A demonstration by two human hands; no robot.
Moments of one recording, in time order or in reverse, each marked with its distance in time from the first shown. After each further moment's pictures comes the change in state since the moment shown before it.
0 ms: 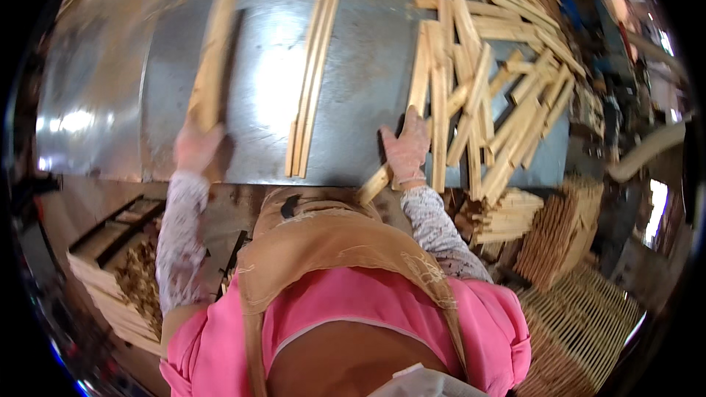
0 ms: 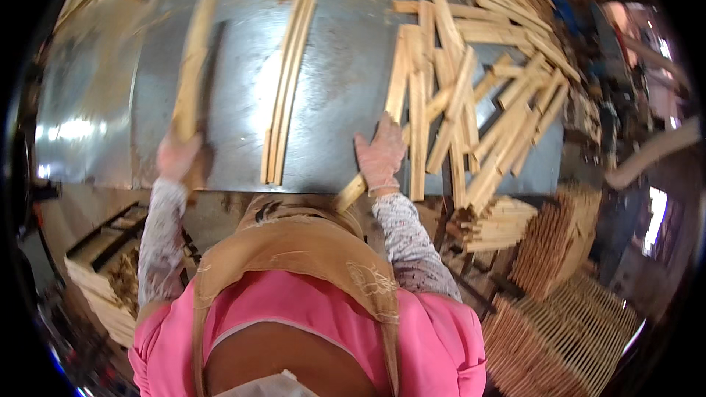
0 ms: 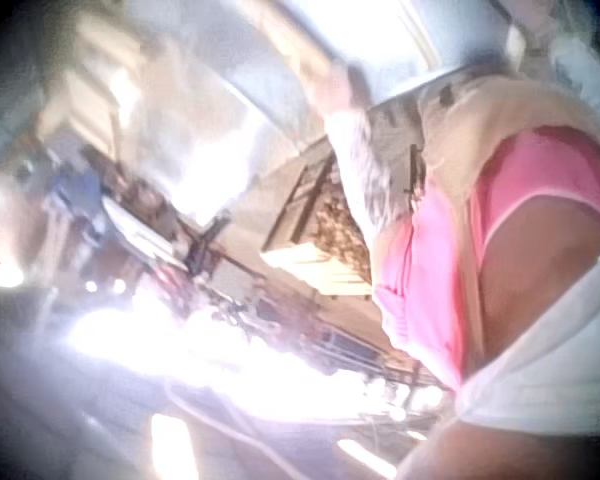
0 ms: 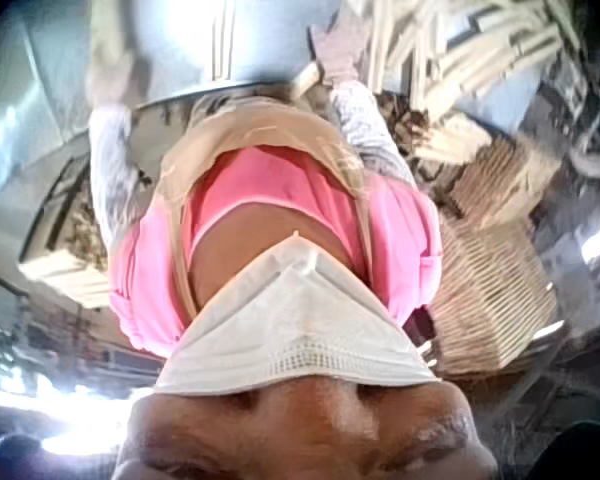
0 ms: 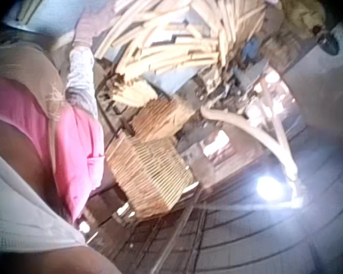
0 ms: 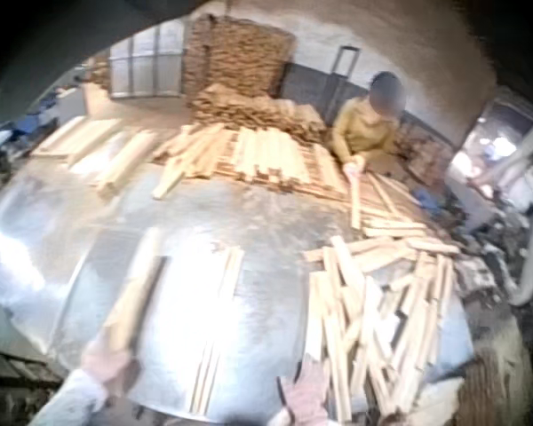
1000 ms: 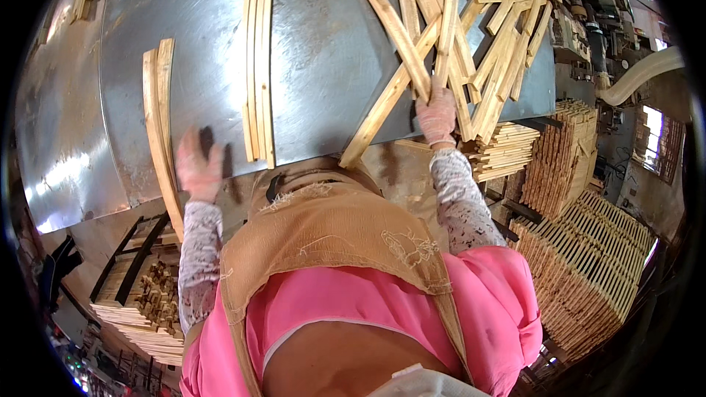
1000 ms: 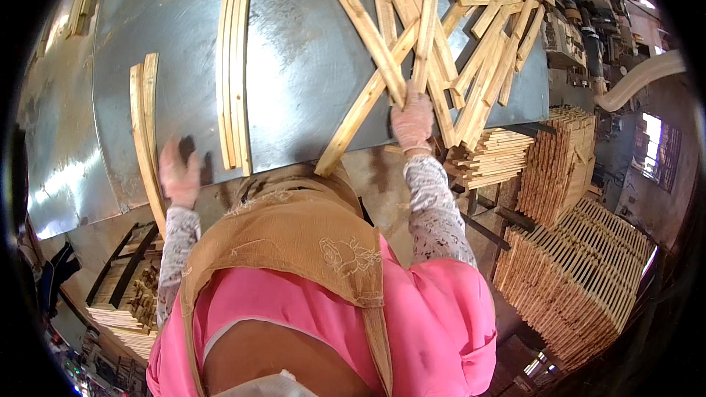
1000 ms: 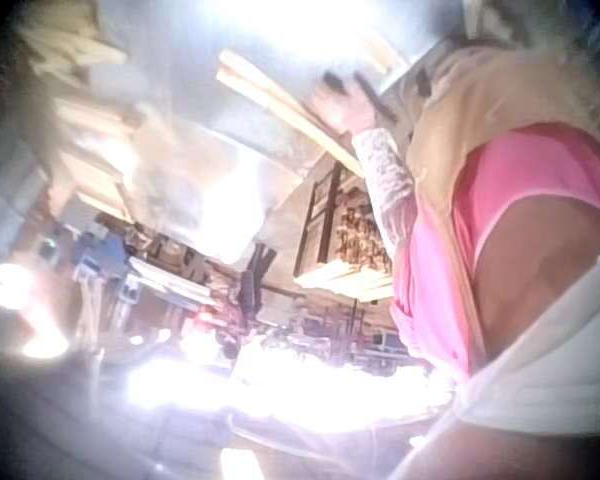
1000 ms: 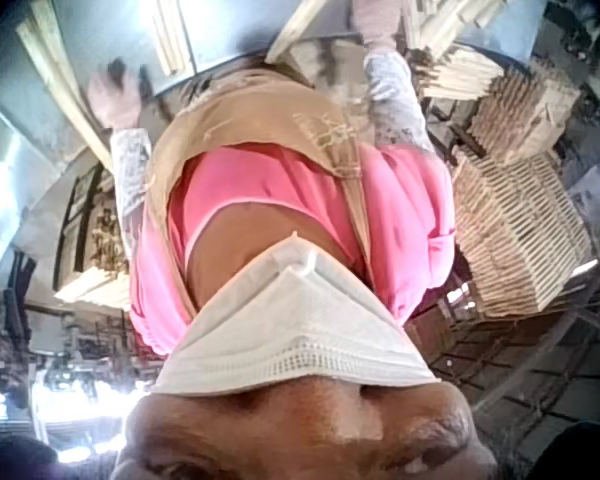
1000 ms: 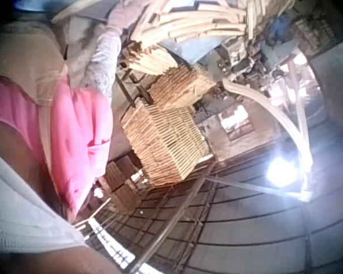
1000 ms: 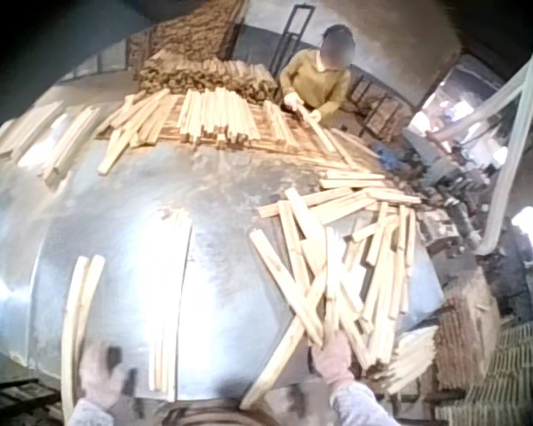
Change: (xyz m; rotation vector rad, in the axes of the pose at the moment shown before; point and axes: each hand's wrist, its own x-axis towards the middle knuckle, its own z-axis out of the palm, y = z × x) left_hand -0.053 -0.057 0.068 0.110 -0.029 0.333; right_hand -0.014 0.110 -0.055 -0.096 -0.158 0.311
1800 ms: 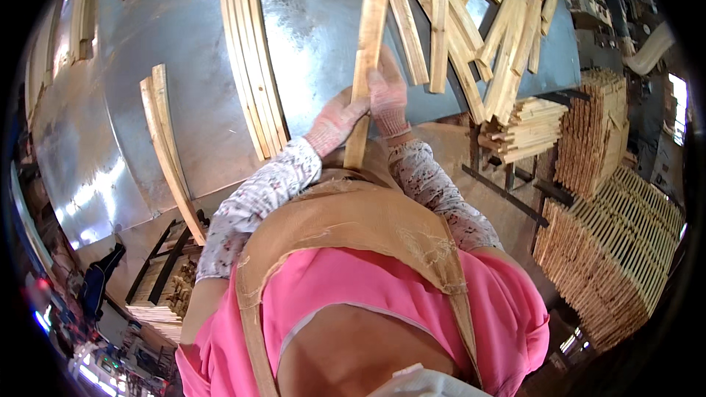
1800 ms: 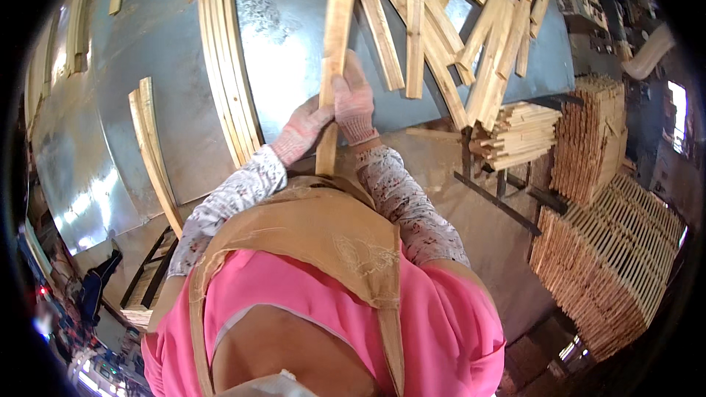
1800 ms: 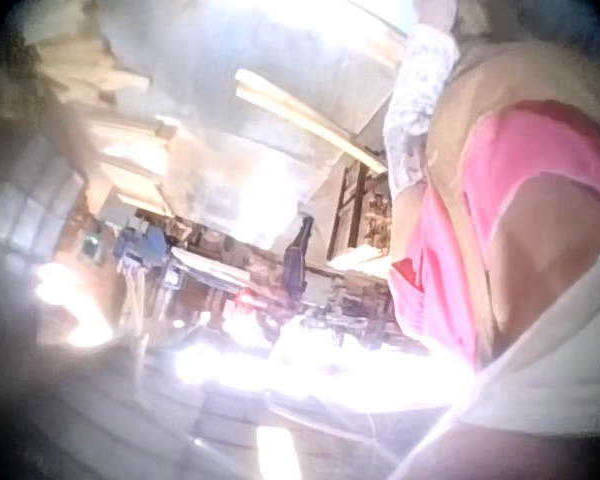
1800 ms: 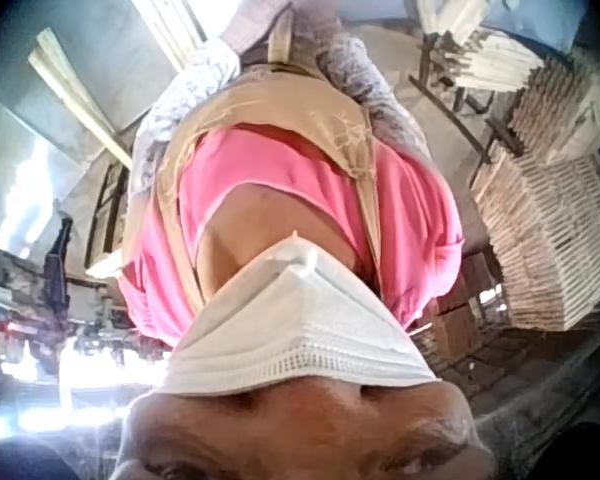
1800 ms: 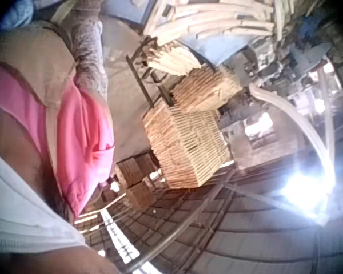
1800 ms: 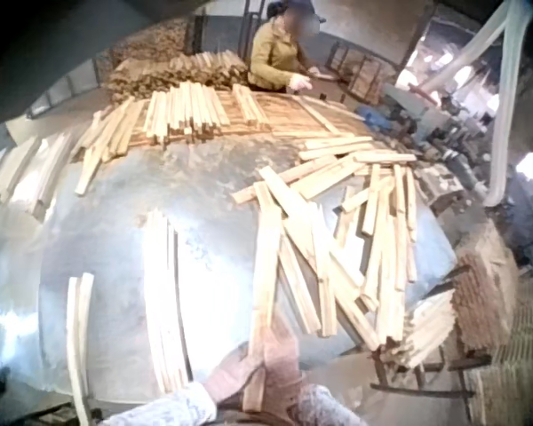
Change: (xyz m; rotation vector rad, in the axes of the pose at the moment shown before) left_hand 0.035 0.283 0.162 -0.747 -0.861 -0.118; right_hand -0.009 -0.077 0.066 1.314 0.116 -0.117
